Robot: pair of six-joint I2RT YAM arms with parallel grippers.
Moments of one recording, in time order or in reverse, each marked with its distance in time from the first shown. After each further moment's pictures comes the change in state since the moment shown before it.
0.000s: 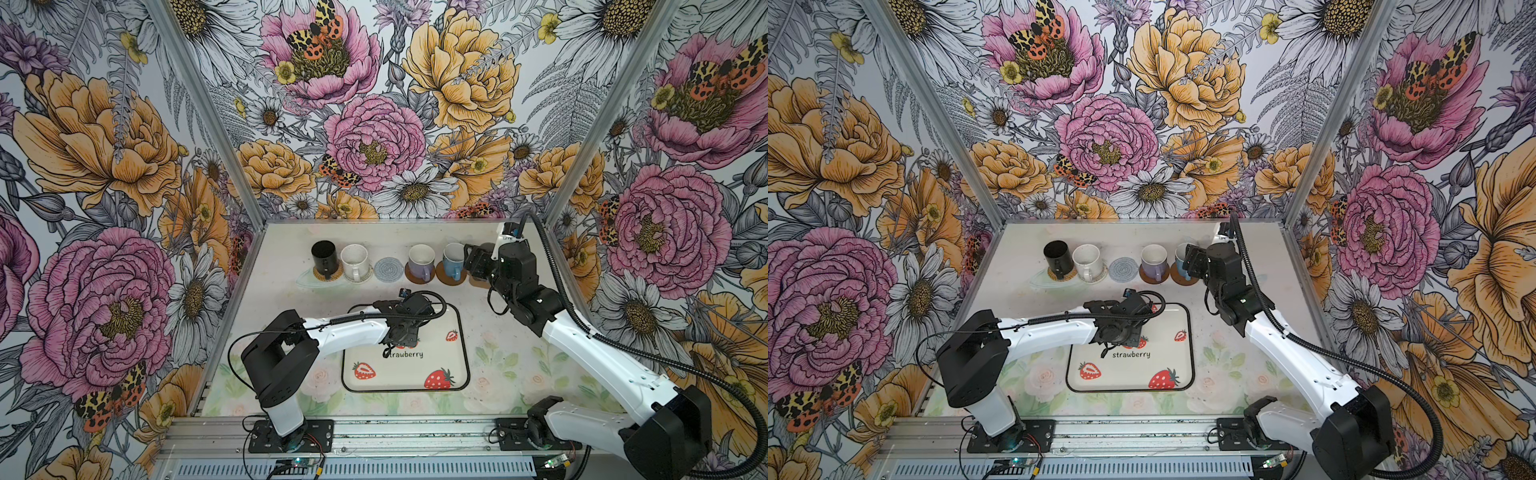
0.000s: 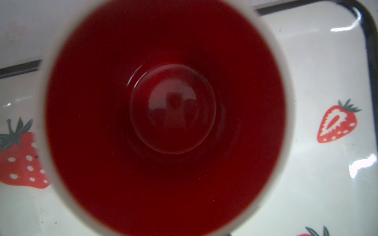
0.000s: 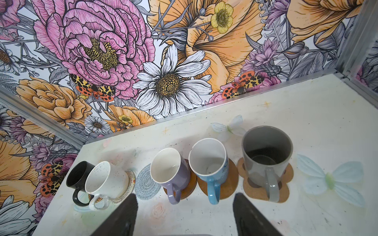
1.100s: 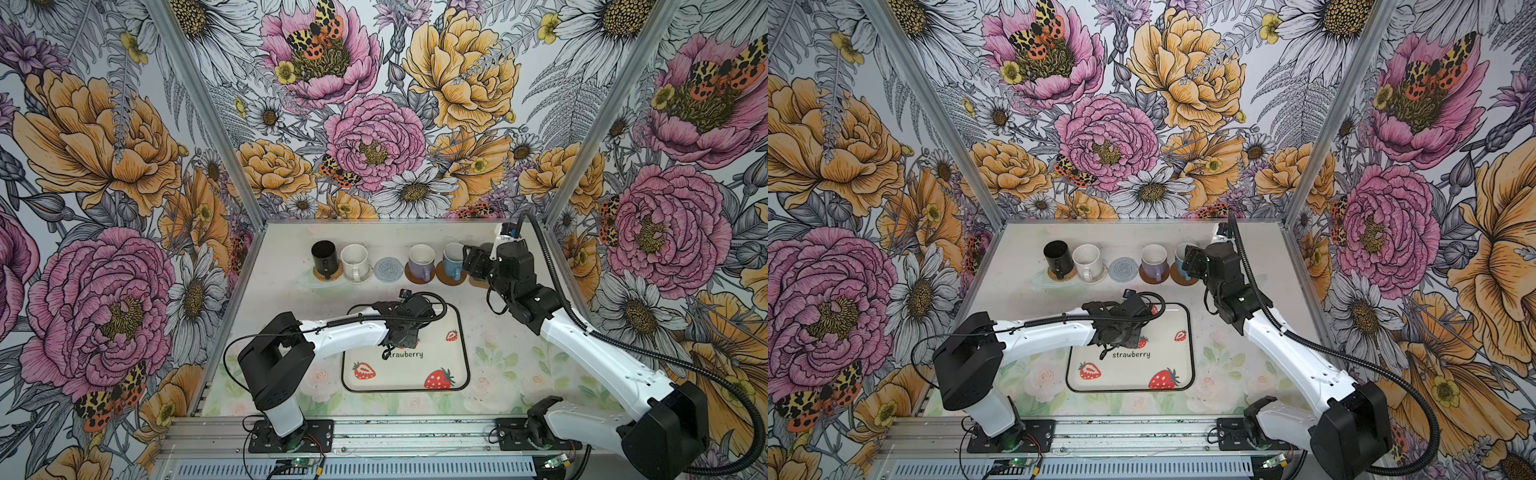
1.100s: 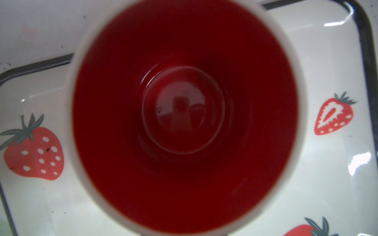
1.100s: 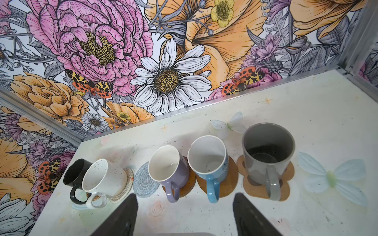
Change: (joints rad) left arm -0.017 -0.035 -0.003 -0.026 -0.019 -0.001; right arm -0.006 0.017 0.000 0.000 -0.008 0.000
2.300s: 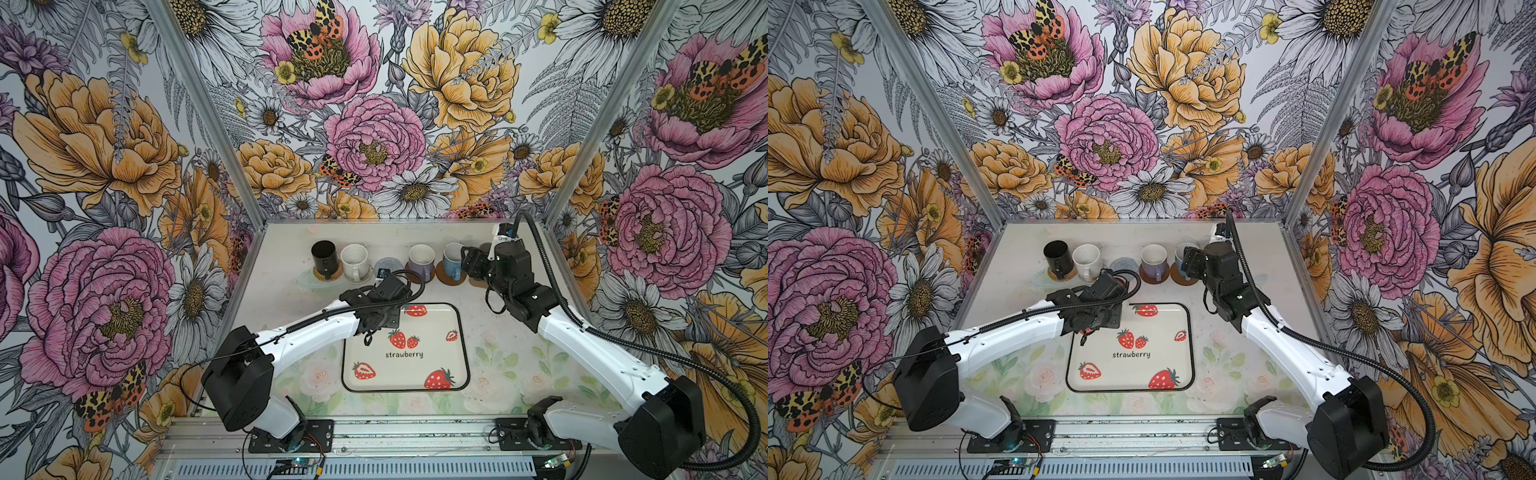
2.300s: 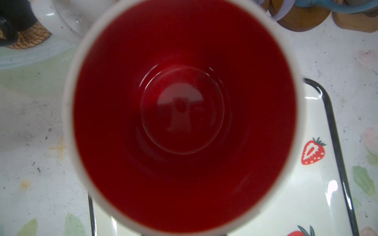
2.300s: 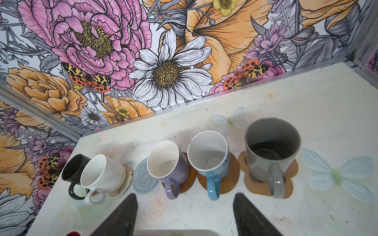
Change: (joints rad) left arm 0.156 -0.182 -0.017 -0.017 -0.026 0.095; right arm -0.013 0.024 0.000 0.000 -0.031 0.002
